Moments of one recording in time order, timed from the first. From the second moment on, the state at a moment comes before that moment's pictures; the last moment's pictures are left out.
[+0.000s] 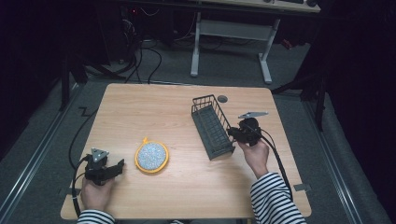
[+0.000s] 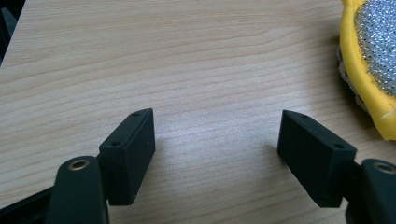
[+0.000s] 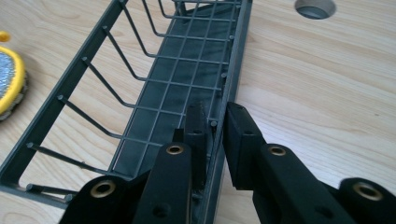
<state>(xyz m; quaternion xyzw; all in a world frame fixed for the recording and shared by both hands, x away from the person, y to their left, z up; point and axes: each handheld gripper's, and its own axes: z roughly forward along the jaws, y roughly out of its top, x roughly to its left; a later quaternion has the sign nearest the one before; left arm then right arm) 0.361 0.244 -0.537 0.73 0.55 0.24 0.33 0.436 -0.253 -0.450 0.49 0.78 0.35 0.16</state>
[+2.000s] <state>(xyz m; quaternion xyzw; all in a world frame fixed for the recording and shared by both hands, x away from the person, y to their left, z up) 0.360 0.245 -0.537 0.72 0.56 0.24 0.33 0.359 -0.321 -0.462 0.53 0.72 0.41 0.19</state>
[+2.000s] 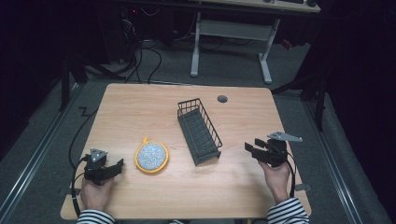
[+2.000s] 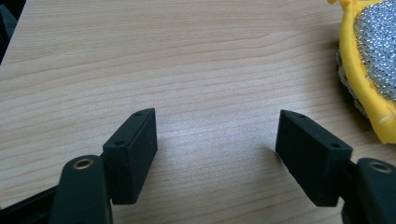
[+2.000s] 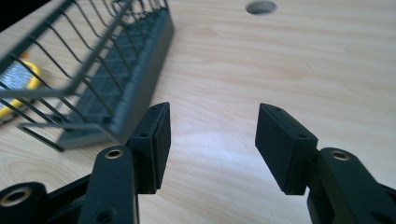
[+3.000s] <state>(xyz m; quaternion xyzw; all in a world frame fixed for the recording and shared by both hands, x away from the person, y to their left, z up) 0.363 0.253 -0.524 0.73 0.55 0.17 0.36 0.331 -0.344 -0.530 0.57 0.72 0.30 0.26</state>
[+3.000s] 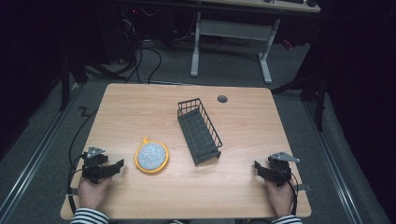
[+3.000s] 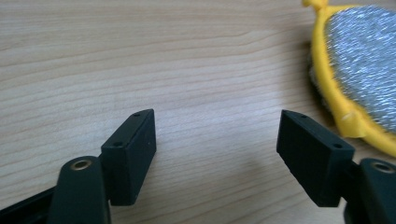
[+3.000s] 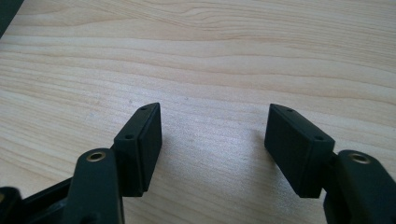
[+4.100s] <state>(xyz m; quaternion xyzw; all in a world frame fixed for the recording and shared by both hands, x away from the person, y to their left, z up) 0.412 0.174 -0.508 0.79 0.50 0.10 0.33 0.331 -0.344 -0.530 0.57 0.72 0.30 0.25</state>
